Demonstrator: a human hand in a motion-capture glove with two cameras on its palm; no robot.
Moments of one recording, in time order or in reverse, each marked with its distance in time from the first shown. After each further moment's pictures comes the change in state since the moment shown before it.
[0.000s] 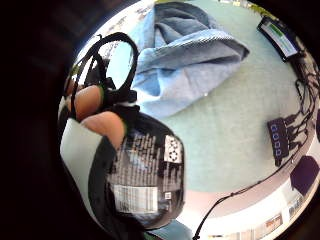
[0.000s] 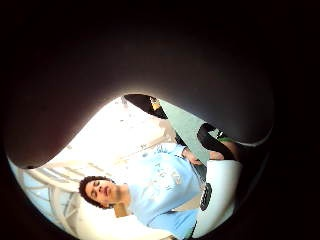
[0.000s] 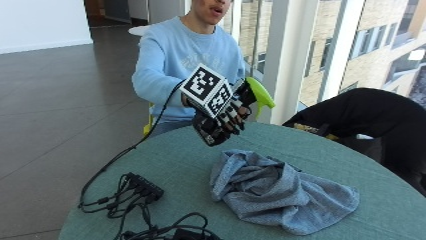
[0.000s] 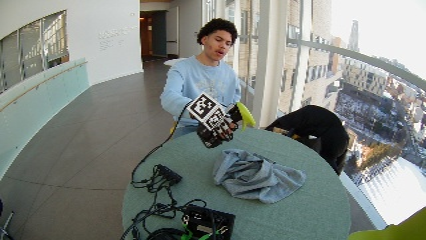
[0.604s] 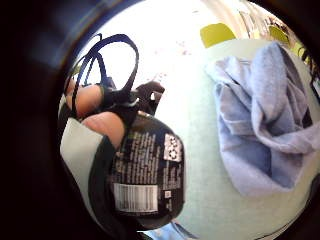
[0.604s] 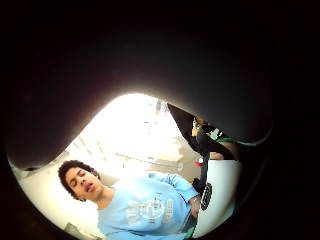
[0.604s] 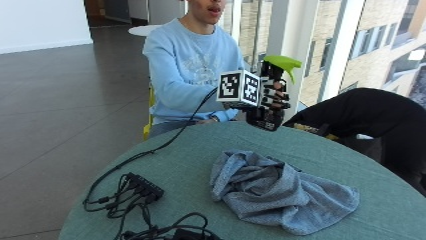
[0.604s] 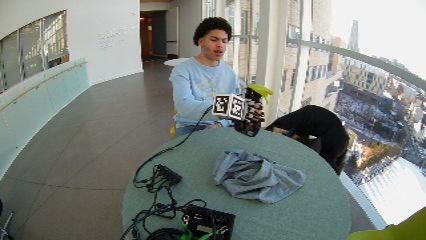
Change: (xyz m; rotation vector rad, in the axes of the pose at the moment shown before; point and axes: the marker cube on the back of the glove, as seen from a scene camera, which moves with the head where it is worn) arm -0.118 -0.042 0.084 0.331 -0.345 -0.463
